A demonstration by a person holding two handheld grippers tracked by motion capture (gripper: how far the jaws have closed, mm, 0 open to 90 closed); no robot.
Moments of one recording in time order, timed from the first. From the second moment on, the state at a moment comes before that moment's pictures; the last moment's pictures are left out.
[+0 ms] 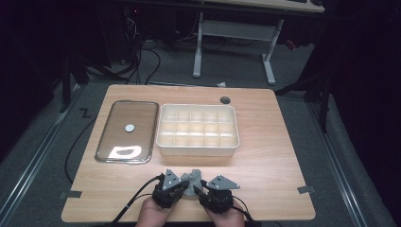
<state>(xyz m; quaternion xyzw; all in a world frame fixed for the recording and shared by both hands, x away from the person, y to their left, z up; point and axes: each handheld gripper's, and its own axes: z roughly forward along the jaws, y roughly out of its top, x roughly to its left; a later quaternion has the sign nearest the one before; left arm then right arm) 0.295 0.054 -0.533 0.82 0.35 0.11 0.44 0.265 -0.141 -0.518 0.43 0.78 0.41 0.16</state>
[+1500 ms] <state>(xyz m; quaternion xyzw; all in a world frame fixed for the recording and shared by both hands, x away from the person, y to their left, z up) 0.295 0.054 -0.533 0.82 0.35 0.10 0.44 0.271 -0.146 -0.522 0.46 0.78 0.40 0.16</state>
